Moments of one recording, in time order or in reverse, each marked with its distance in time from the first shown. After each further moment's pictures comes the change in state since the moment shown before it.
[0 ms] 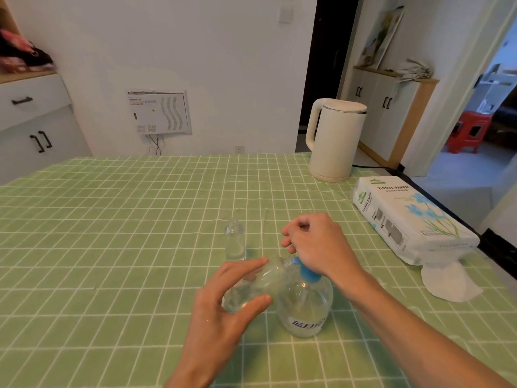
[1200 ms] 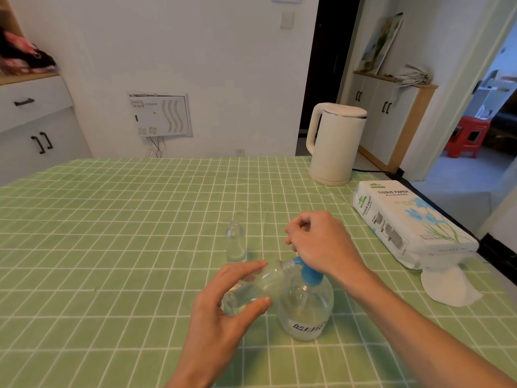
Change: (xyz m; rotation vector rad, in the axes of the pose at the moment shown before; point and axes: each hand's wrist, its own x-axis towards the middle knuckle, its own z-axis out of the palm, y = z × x) left_hand 0.000 0.004 -0.001 -0.006 0.027 0.004; right_hand 0.000 -0.008 -0.006 -0.079 0.020 -0.012
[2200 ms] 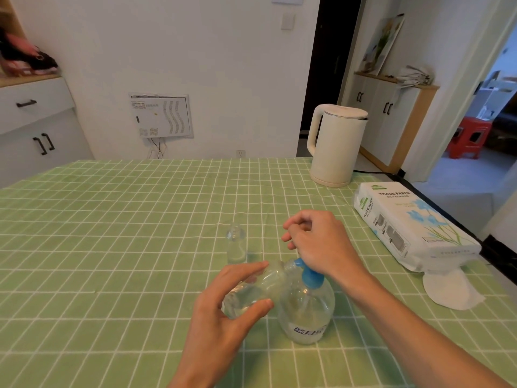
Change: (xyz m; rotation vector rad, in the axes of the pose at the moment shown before) left_hand 0.002 0.002 0.000 0.012 -0.002 -0.003; right_hand 0.001 0.000 0.000 0.123 0.032 -0.076
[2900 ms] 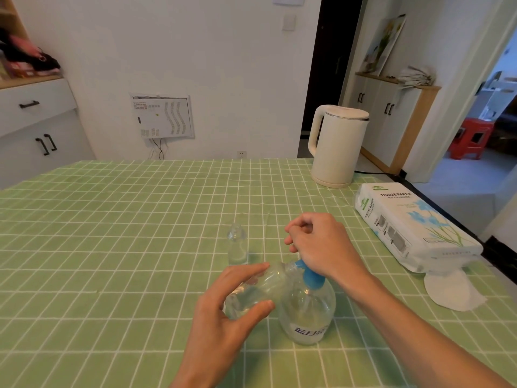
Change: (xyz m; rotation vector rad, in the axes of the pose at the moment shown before) left_hand -0.001 0.000 0.001 0.002 -0.001 -0.009; right_hand -0.001 0.002 0.000 -0.018 -0.020 0.024
